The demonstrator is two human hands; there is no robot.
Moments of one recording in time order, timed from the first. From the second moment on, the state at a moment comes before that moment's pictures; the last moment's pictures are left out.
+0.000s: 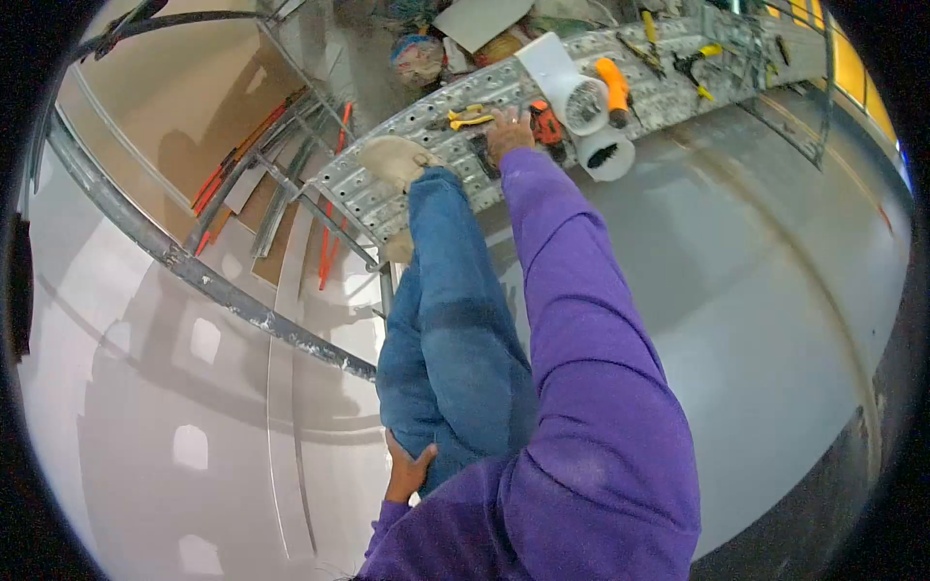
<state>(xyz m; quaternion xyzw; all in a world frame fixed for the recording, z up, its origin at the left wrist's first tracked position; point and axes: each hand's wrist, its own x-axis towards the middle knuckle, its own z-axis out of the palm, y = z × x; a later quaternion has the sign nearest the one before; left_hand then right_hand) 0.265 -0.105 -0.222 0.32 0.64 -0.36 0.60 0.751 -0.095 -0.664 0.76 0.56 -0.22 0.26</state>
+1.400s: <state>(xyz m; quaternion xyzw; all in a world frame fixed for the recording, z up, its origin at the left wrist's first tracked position) 0.238 -0.008 0.347 0.67 0.61 0.36 -0.23 0.672 0.094 0.152 0.38 0.52 -0.70 -0.31</state>
